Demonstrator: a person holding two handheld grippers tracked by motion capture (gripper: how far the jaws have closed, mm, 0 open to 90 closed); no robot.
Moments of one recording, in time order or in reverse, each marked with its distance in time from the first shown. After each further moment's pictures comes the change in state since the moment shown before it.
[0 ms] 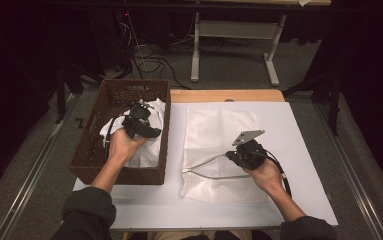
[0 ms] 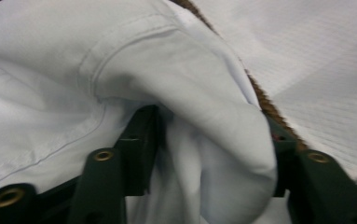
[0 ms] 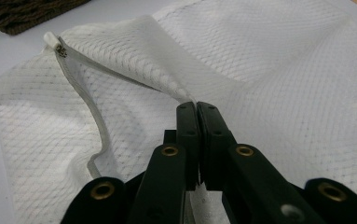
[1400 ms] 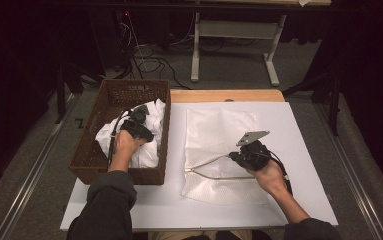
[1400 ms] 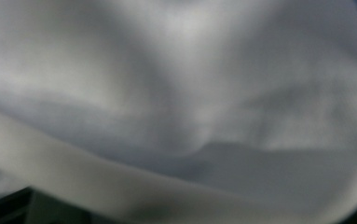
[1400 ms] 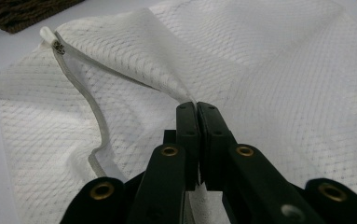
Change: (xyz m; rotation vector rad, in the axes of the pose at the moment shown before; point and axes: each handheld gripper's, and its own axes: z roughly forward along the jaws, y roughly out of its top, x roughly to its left) left arm 0.054 -0.013 0.084 0.329 0.154 -0.233; right arm -0.004 -0.007 -0.006 -0.003 0.002 0.019
